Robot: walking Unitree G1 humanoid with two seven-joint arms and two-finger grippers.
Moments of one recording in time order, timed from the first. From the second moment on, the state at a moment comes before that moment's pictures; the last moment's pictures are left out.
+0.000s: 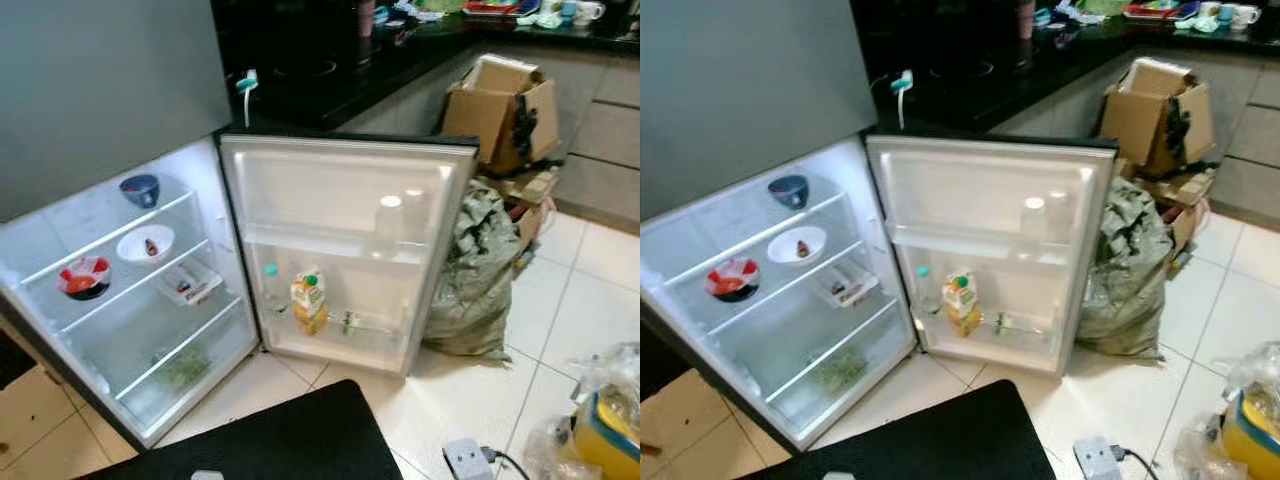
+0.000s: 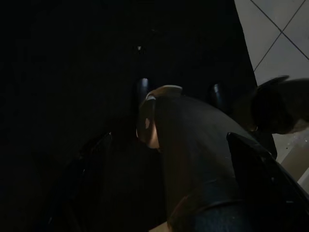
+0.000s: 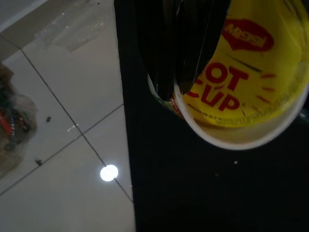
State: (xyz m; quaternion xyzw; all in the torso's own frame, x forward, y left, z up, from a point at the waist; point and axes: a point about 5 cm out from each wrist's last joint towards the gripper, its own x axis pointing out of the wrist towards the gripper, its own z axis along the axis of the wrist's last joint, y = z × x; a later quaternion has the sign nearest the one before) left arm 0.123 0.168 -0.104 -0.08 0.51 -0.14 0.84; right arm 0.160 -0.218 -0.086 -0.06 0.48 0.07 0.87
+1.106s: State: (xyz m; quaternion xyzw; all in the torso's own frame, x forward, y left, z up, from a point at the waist) left arm 0.128 0.168 -0.103 -0.07 0.51 -0.14 0.84; right arm 0.203 -0.204 -0.065 -0.05 0.40 0.11 0.91
